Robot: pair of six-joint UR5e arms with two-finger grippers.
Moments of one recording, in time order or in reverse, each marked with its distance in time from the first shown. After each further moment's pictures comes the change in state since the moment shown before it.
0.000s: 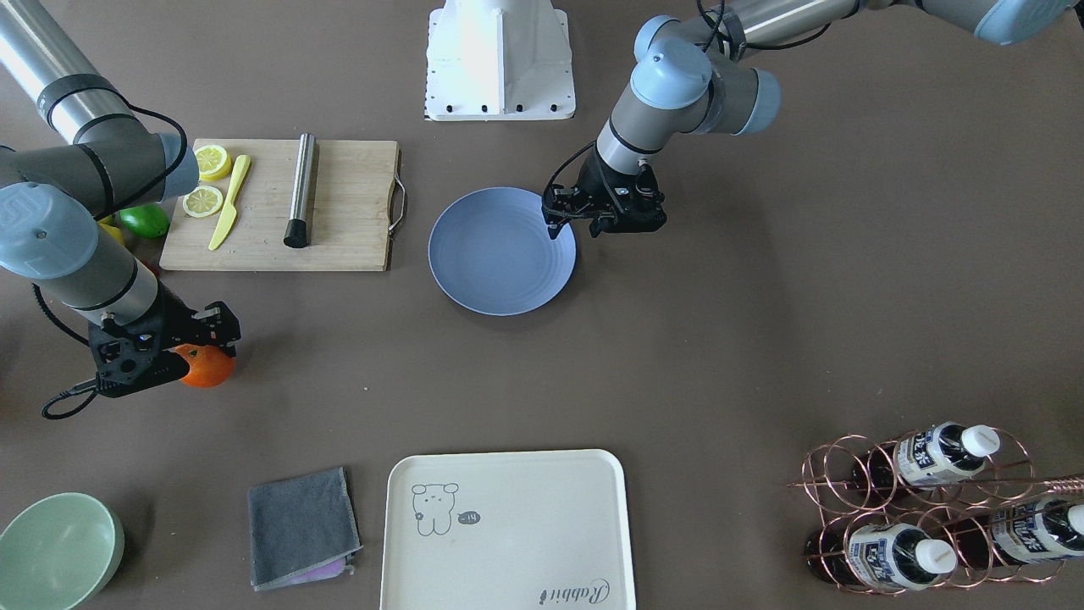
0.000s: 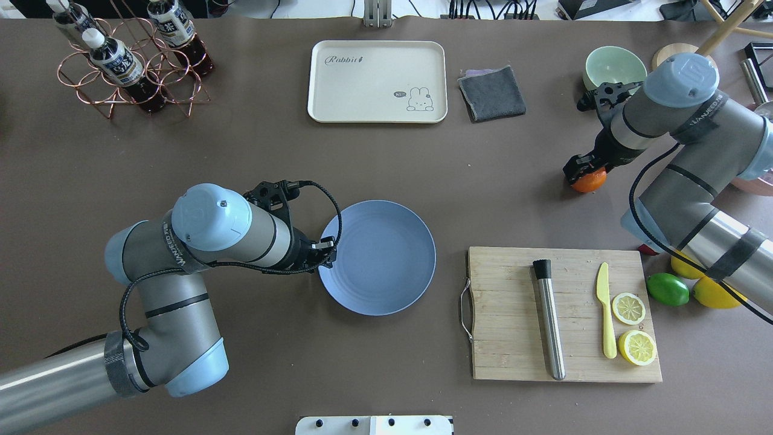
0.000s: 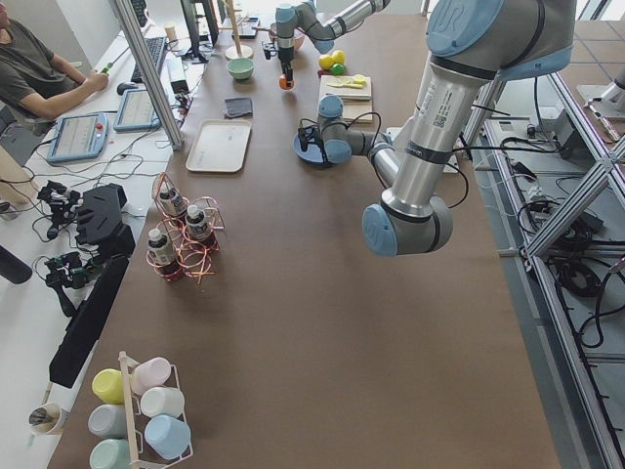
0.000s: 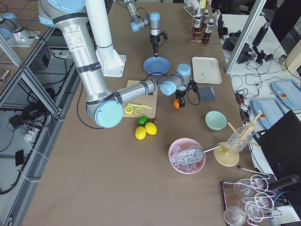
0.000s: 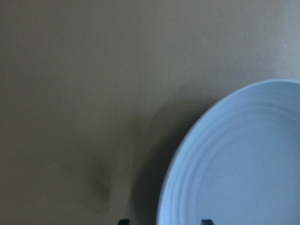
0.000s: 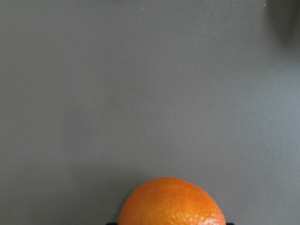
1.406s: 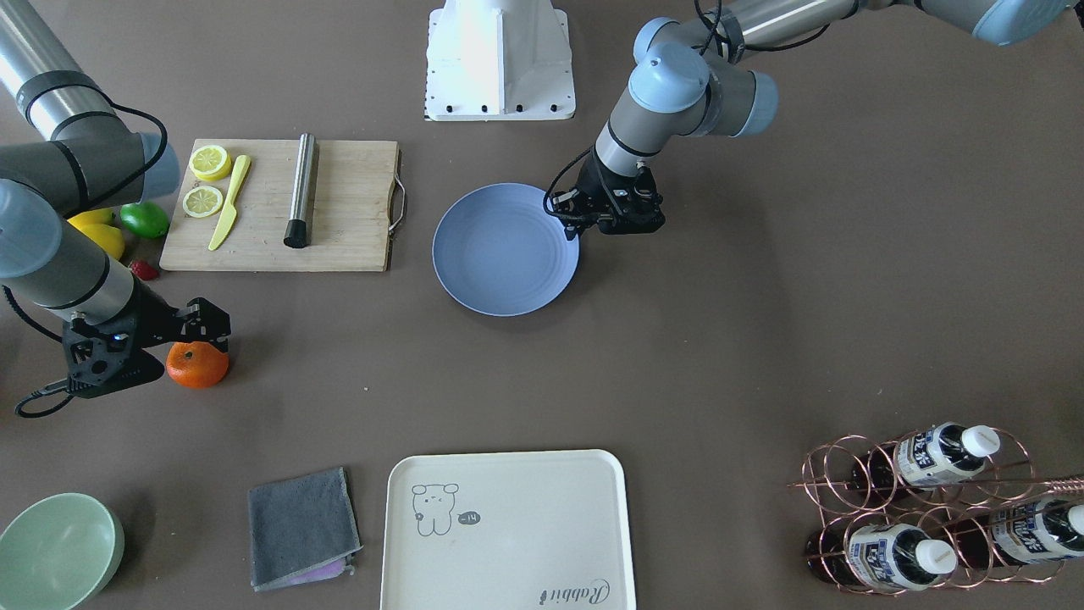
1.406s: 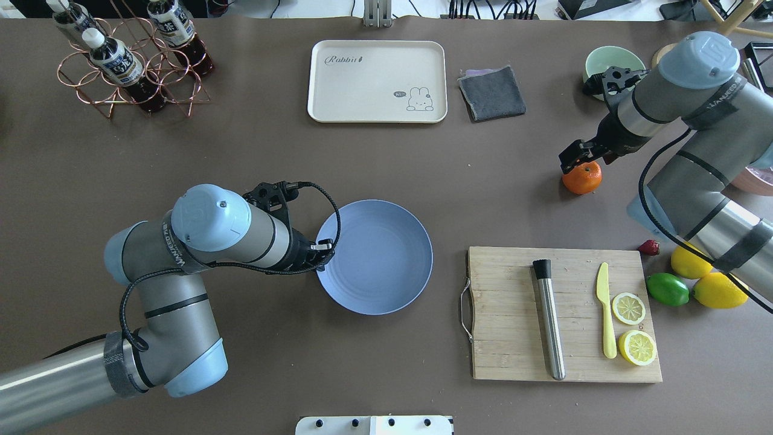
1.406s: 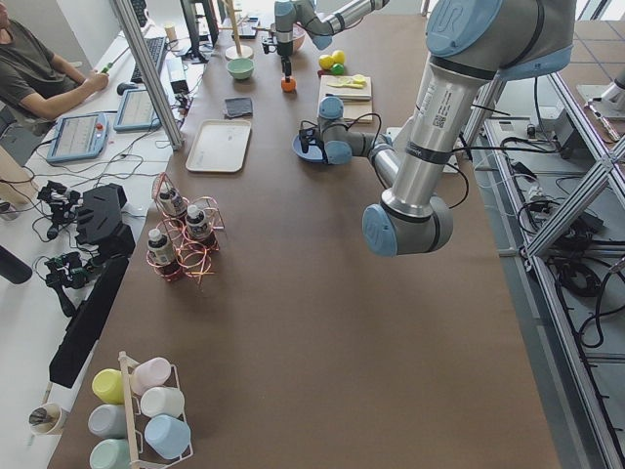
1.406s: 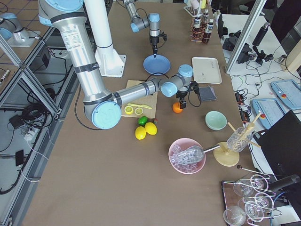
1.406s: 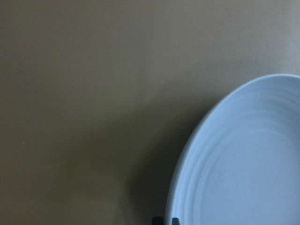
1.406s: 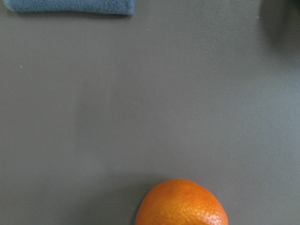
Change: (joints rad) left arm 0.020 -0.014 0.029 -0.002 0.000 -0.003; right arm 0.027 -0.029 -0.027 0.020 0.017 -0.026
